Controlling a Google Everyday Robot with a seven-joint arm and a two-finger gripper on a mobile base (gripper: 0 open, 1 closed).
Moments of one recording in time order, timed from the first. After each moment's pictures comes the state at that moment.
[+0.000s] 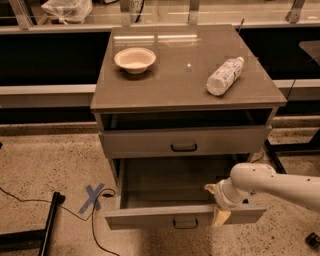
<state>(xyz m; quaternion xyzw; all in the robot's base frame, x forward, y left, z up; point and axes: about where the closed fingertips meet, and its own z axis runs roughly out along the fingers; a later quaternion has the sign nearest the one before) 0.489 -0.208 0.430 -0.72 0.67 0.07 0.15</state>
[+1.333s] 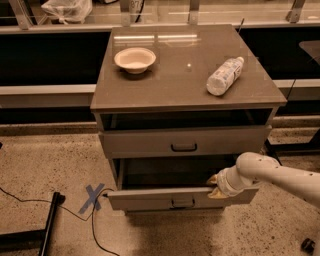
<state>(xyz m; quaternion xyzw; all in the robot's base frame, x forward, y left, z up) 0.547 -0.217 0.432 -0.71 0.67 0.06 0.20</state>
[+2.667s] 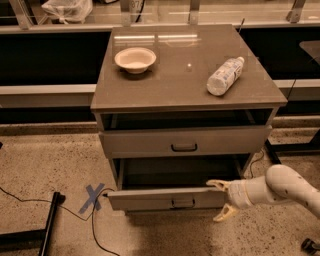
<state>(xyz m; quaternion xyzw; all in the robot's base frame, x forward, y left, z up) 0.497 -0.206 0.477 -0.72 0.58 0.15 0.35</state>
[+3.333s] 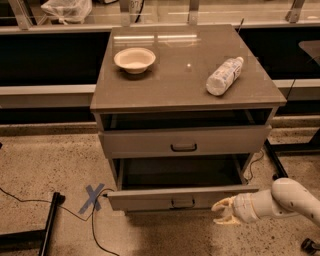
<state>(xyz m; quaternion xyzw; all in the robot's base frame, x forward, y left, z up) 0.453 -0.222 0.442 -0.69 0.62 0.20 0.33</state>
